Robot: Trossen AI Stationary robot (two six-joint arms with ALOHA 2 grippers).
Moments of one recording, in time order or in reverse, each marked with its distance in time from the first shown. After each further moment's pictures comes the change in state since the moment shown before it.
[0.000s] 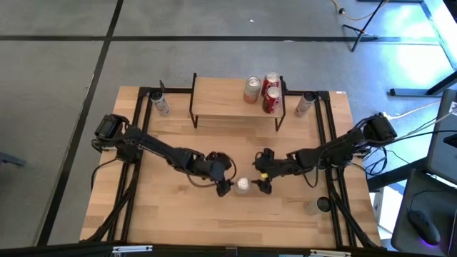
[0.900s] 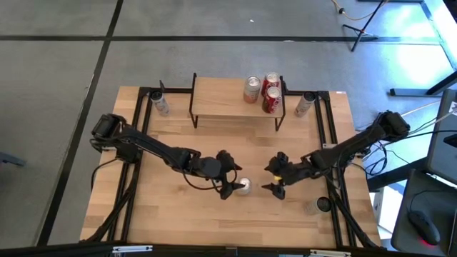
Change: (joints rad) left arm -0.015 -0.035 0.000 0.290 -0.005 0.206; right arm 0.149 -0.217 0.001 -0.250 0.030 0.245
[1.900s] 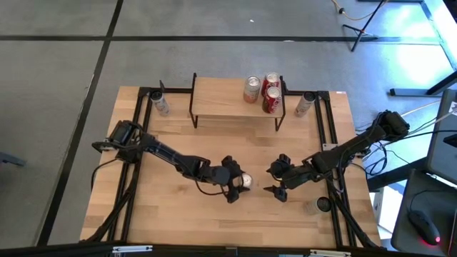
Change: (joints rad) left arm -0.002 0.198 0.000 0.146 -0.039 0.025; right arm 0.041 0.001 0.000 -0.036 0.025 0.042
